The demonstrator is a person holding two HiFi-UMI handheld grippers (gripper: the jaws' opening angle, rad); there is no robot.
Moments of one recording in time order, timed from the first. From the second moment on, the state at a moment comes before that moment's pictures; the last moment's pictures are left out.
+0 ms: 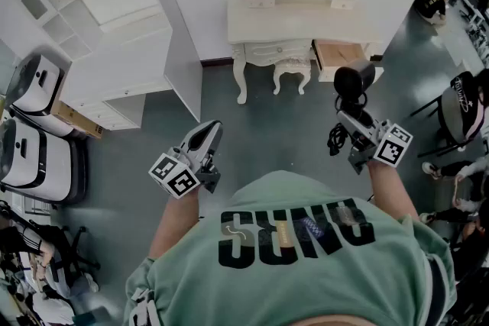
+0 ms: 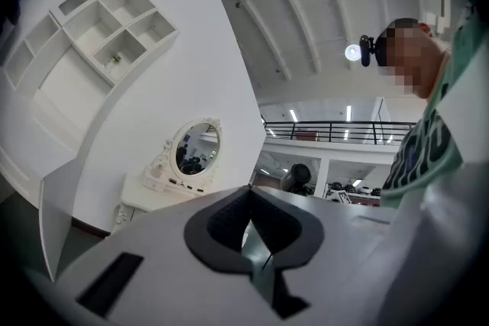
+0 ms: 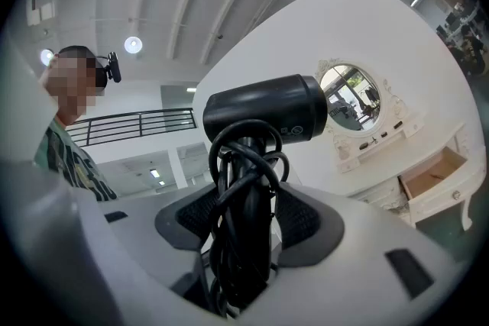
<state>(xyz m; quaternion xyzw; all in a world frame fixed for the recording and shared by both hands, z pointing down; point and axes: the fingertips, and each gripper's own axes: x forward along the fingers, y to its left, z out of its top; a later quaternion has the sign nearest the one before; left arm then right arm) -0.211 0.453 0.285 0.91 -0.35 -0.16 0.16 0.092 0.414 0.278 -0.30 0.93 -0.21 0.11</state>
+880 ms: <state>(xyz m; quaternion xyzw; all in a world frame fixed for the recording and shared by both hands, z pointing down) -0.132 0.447 0.280 0.91 -0.35 -0.15 0.15 0.171 0.419 0.273 -0.29 0.93 -0.20 0.11</state>
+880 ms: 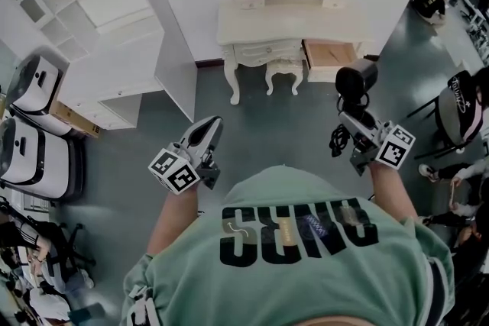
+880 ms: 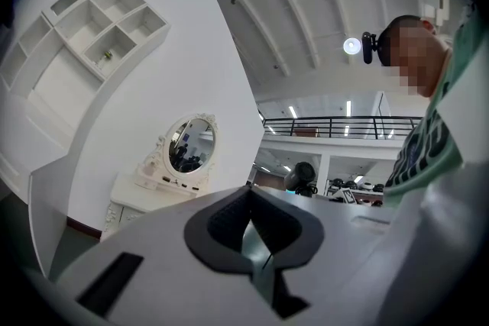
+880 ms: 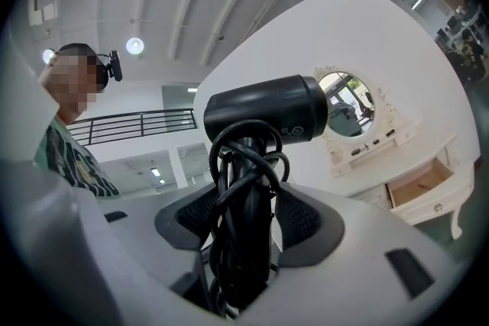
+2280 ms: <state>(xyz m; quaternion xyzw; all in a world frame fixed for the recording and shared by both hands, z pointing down) -0.247 0.107 0.305 0.94 -0.25 -0.13 0.19 0.047 0.121 0.279 -0.38 0.90 -0.21 0.11</state>
